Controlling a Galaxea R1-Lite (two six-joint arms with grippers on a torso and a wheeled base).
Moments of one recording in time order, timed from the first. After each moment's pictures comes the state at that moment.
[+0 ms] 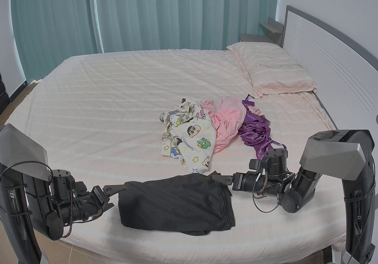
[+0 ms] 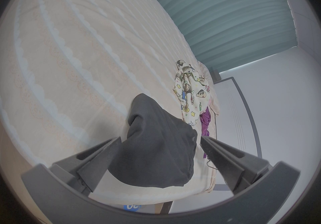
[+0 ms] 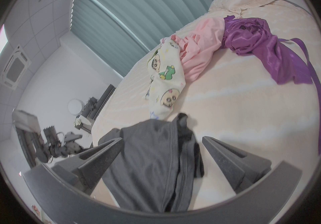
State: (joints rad) left arm -0.06 2.22 -0.11 -1.55 -0.43 -0.89; right arm 0.43 2.43 -0.78 -1.19 0.33 0.53
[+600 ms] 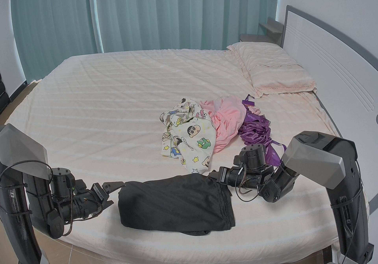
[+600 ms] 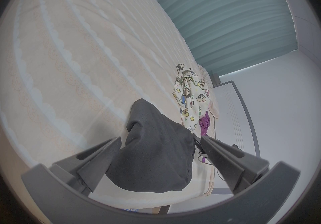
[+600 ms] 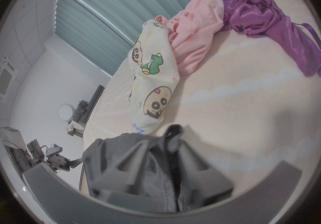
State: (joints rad) left arm -0.05 2.23 -0.13 -1.55 -0.43 -0.91; right arm 0.47 2.56 -1.14 -0.88 0.25 0.60
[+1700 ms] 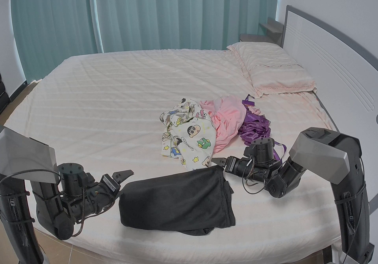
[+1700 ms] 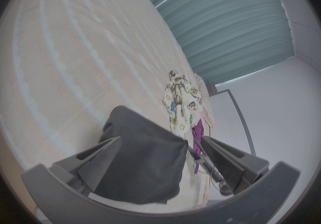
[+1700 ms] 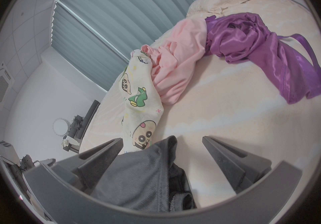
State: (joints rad) left arm -0.21 2.18 -0.20 -1.55 -0.20 -1.05; right arm 0.41 2.55 -1.13 -0.96 0.18 0.64
